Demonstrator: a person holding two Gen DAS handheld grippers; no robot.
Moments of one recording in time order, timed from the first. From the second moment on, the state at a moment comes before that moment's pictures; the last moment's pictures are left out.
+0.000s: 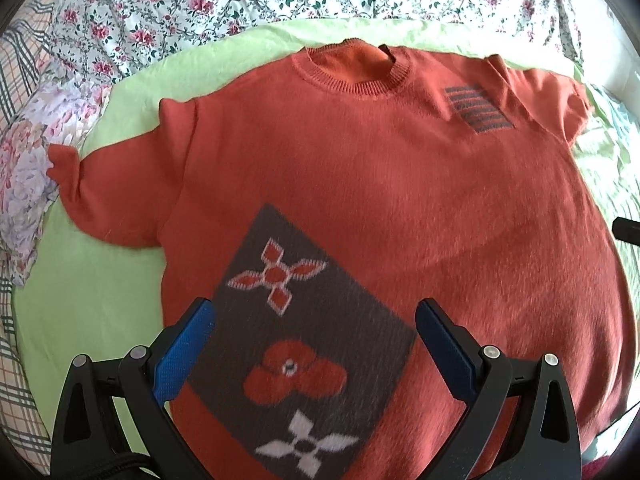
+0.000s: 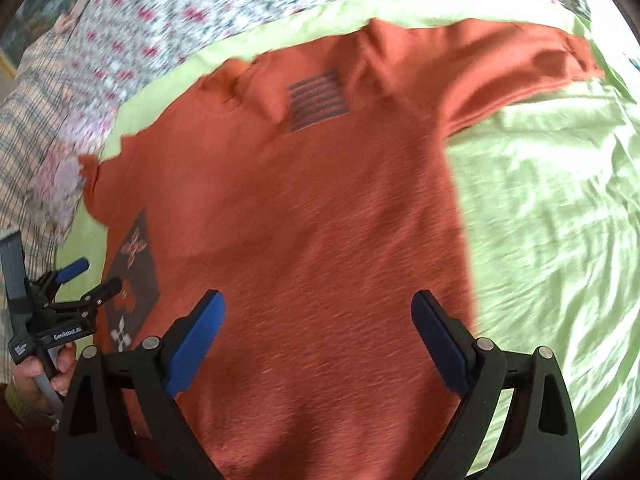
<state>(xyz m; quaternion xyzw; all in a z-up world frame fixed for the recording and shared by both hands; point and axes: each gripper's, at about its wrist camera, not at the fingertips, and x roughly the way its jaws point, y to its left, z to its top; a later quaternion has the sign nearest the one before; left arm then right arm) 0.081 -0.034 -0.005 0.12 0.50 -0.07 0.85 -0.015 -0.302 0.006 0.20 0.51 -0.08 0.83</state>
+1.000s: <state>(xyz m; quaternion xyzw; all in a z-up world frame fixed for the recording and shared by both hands) 0.144 -0.112 -0.046 0.10 0.58 -0.04 0.81 0.039 -0.745 0.001 0.38 0.37 -0.33 0.78</state>
